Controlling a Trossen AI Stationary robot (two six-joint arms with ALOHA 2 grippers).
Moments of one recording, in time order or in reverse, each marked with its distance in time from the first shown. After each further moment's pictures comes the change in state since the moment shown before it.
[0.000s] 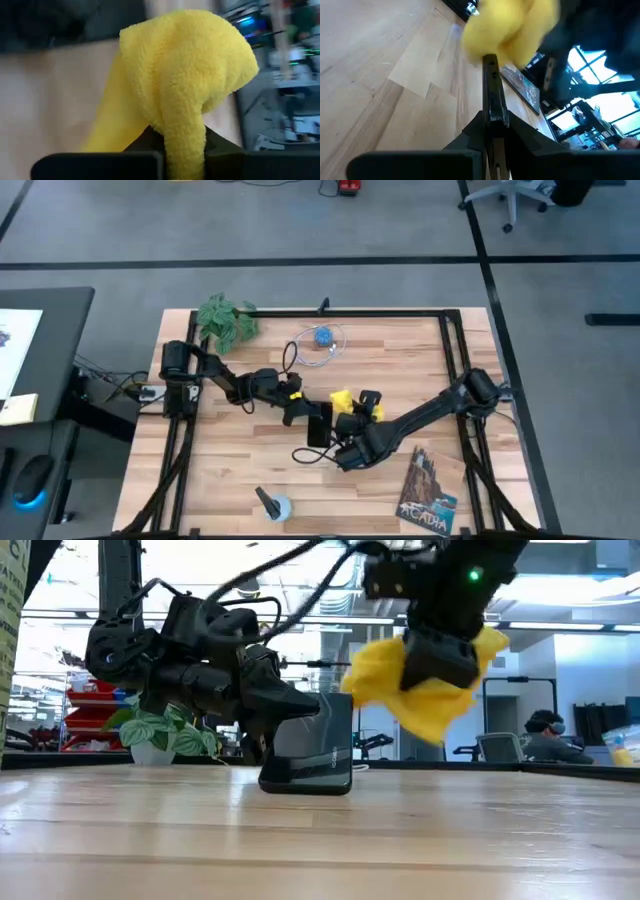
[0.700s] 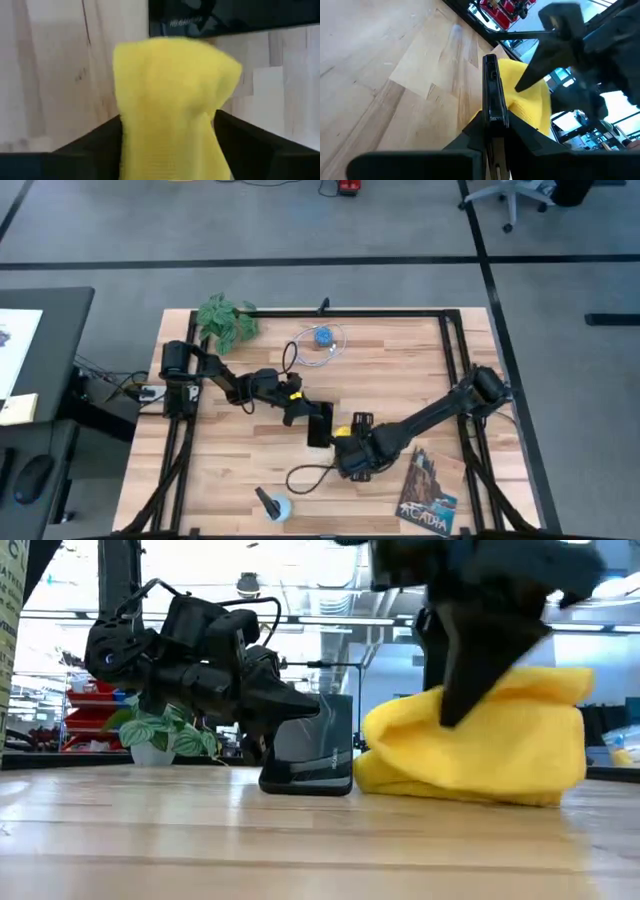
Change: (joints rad) left arm 0.001 0.000 0.000 -0.002 -0.011 0.003; right arm 0.028 -0.102 -0.023 0.225 -0.501 -0.047
